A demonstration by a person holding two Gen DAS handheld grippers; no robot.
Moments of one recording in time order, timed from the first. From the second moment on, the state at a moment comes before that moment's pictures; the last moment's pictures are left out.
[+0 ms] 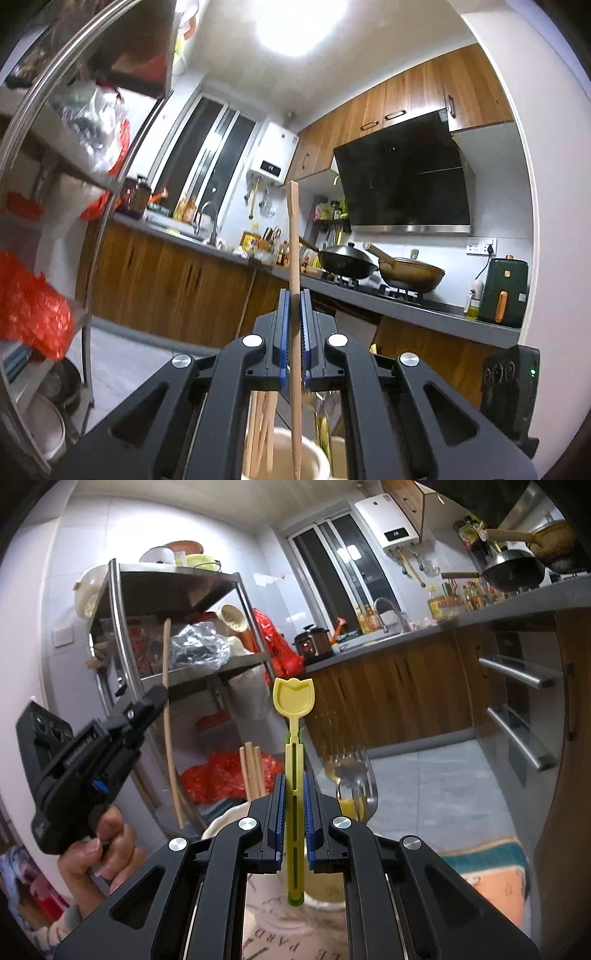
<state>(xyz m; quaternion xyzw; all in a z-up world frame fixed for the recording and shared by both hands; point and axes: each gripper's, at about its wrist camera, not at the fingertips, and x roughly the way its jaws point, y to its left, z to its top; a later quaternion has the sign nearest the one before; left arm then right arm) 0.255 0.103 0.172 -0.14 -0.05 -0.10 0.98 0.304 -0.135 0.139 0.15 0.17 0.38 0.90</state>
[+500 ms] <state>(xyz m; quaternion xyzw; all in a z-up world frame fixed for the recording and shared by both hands) 0.285 0.084 0.118 -0.11 0.00 -0.07 0.99 0.316 -0.120 0.115 0.10 0.18 0.33 0.92</state>
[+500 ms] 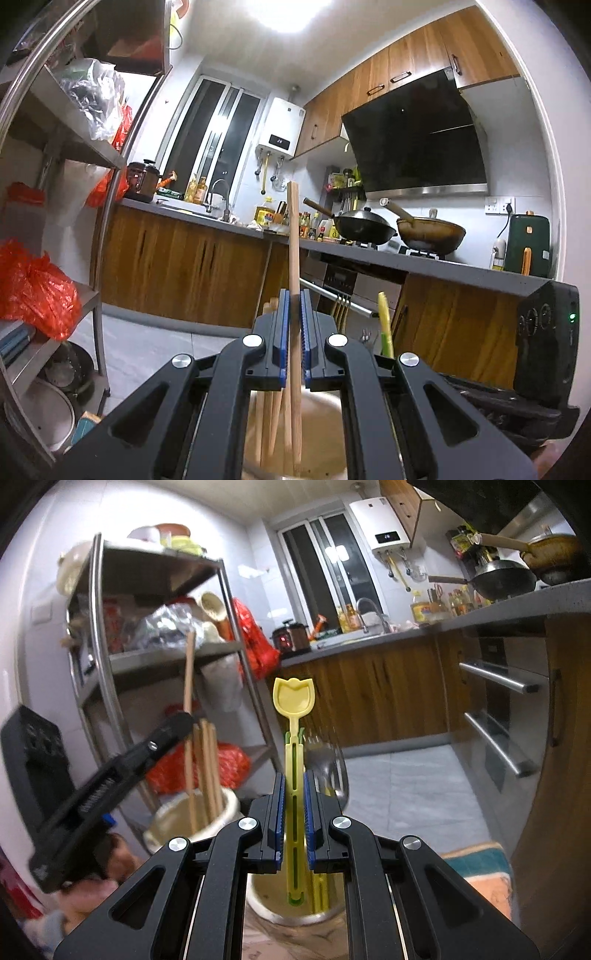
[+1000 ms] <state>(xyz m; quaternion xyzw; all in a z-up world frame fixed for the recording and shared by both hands) 0.278 0.089 0.097 -0.13 0.05 -0.06 0.99 0.310 -0.103 0.094 0.04 0.22 0.31 0.92</state>
